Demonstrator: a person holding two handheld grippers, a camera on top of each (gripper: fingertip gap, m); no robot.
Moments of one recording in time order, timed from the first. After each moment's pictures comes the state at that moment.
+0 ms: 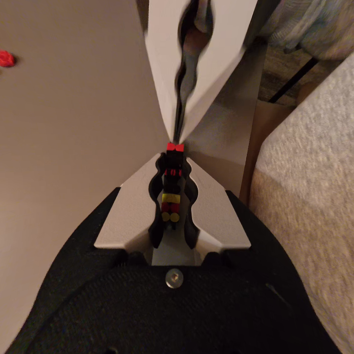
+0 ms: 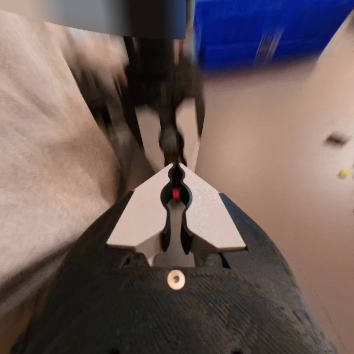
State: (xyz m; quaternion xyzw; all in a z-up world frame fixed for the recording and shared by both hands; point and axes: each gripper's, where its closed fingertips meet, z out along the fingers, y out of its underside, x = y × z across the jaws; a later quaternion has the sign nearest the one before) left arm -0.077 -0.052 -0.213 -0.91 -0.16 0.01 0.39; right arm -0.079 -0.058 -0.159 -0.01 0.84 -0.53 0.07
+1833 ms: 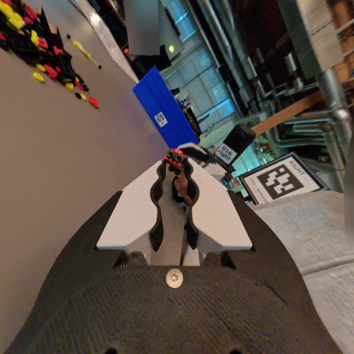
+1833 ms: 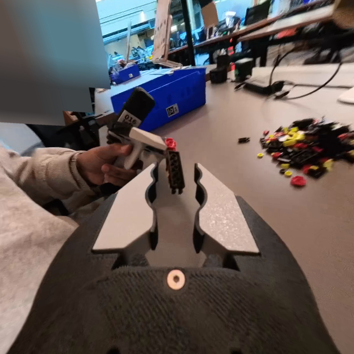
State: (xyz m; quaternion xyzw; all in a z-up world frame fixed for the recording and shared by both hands) left arm -0.140 -0.084 -0.129 -0.54 -0.43 -0.24 0.68; right arm -0.135 -0.058 -0.119 0.24 0.72 -0.66 -0.03
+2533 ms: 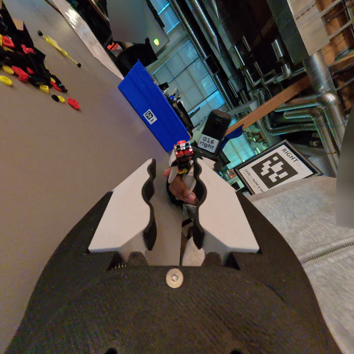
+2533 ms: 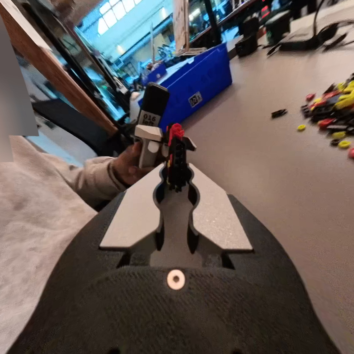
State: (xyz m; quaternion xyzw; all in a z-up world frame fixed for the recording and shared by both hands) left arm -0.133 -0.076 -0.121 -0.55 -0.39 -0.24 0.70; right arm -0.124 -0.062 -0.125 0.27 0.70 -0.66 0.10
